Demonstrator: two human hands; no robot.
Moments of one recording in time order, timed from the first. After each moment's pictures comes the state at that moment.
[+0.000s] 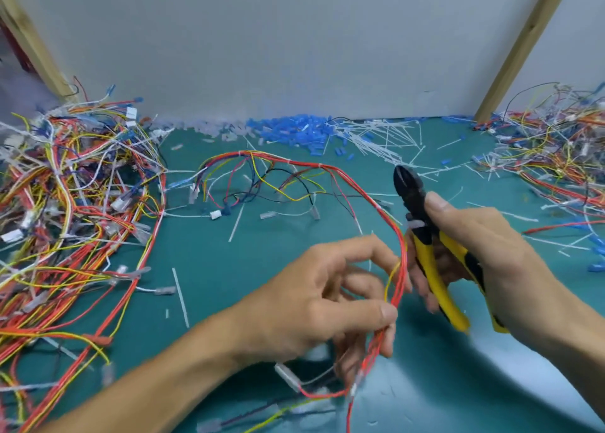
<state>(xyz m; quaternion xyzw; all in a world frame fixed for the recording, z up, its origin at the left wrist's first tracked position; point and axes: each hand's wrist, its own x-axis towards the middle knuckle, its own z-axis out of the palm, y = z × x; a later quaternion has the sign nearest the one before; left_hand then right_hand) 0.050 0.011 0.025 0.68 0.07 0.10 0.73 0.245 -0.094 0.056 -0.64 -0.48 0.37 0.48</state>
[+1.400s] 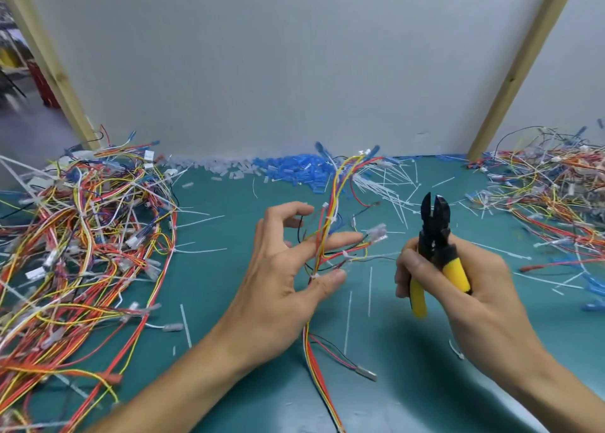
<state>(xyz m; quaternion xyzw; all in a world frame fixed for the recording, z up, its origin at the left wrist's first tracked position) 0.048 0.046 0.016 0.85 0.23 0.37 0.29 0.243 -0.091 0.032 -0.62 -0.53 0.16 0.55</state>
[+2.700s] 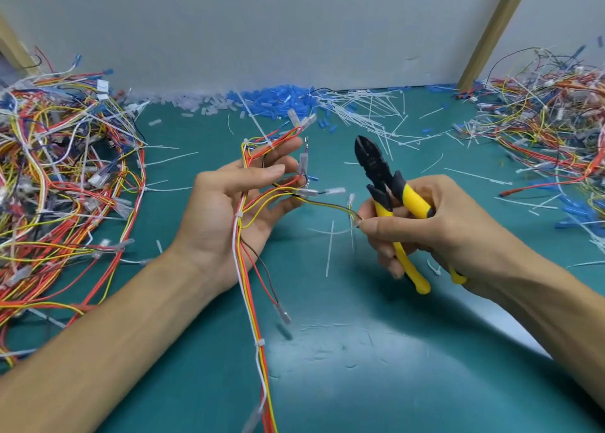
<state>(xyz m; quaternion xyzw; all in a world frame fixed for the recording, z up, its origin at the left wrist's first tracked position) 0.046 0.049 0.026 0.38 0.18 0.36 0.83 0.247 -0.092 0.043 -0.60 -0.50 0.43 0.46</state>
